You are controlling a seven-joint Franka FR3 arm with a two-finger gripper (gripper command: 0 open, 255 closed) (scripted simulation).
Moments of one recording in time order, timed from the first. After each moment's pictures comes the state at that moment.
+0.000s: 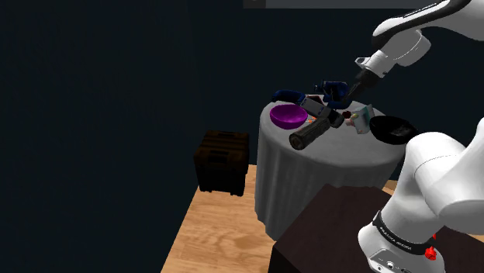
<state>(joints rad) 0.43 -0.37 -1.34 -2.22 0.20 1.96 -1.25</state>
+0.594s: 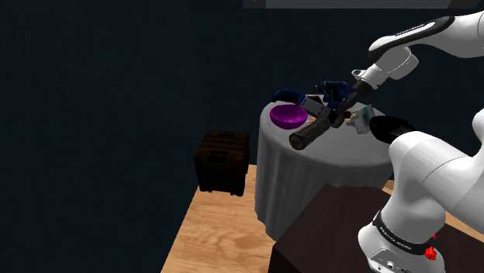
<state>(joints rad) 0.96 -0.50 -1.89 -2.07 0.14 1.99 -1.33</state>
